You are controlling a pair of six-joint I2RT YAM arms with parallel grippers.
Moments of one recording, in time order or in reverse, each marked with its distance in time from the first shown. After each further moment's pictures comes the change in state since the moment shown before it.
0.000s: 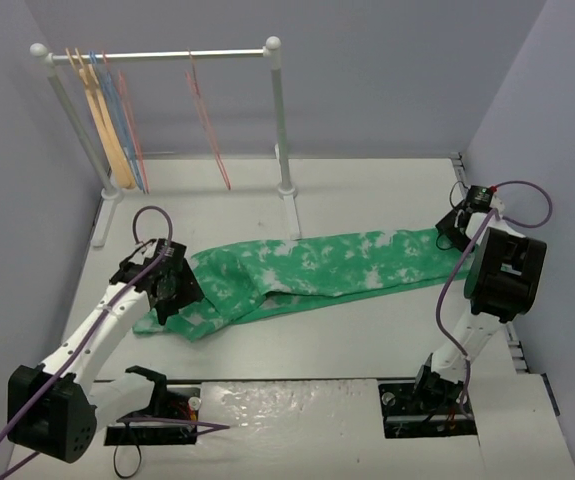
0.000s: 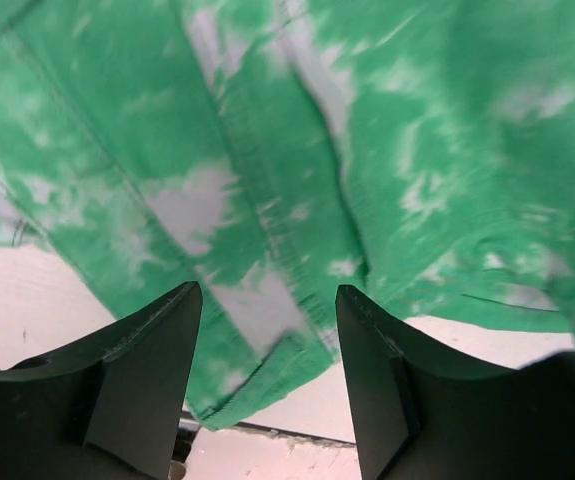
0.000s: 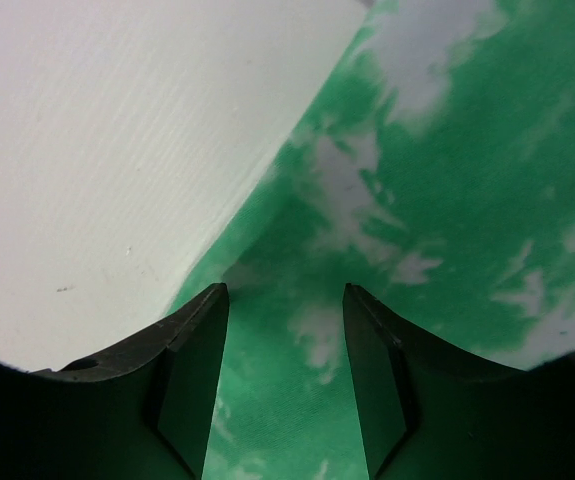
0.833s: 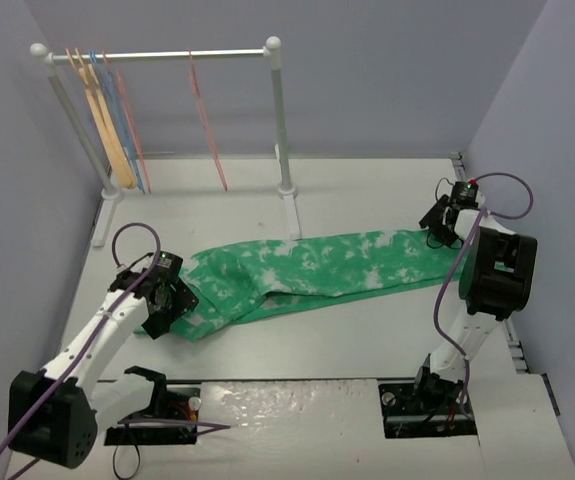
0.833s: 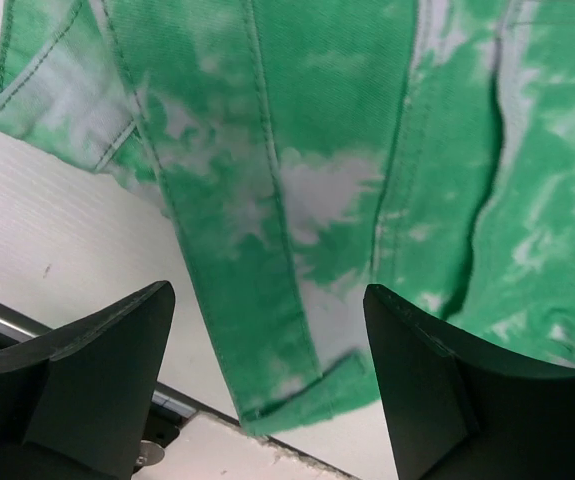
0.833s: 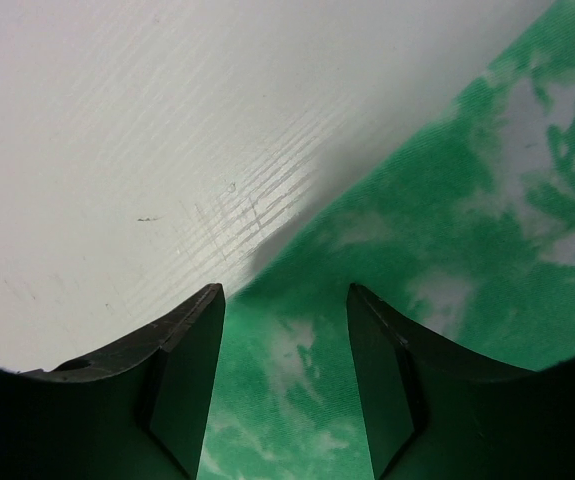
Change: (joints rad) left arm 0.036 -0.036 -0.079 -0.087 -0.094 -0.232; right arm 0.083 0.000 0.010 -0.008 -0.078 -0.033
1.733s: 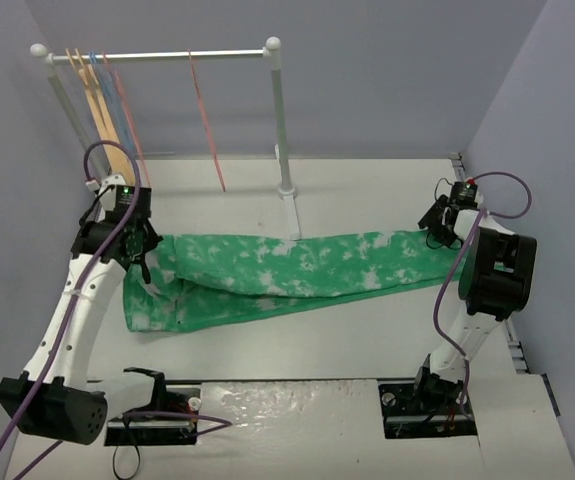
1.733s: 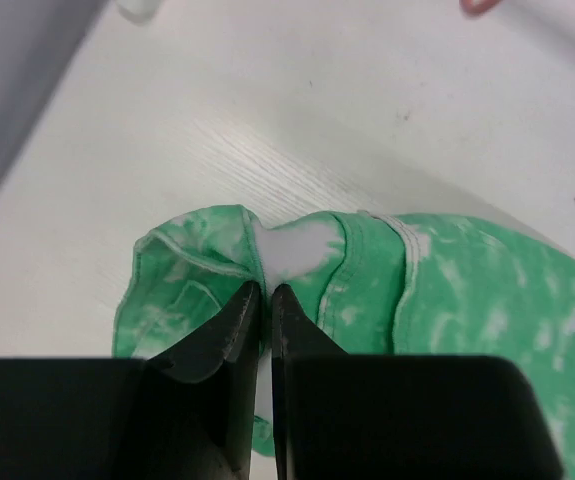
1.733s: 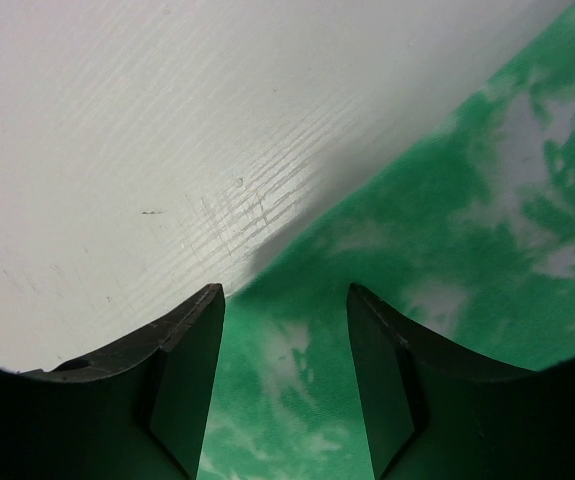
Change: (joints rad) left arm 0.099 0.121 0.578 -0.033 -0.208 0.429; right arm 0.002 -0.001 0.000 0.000 -0.009 -0.022
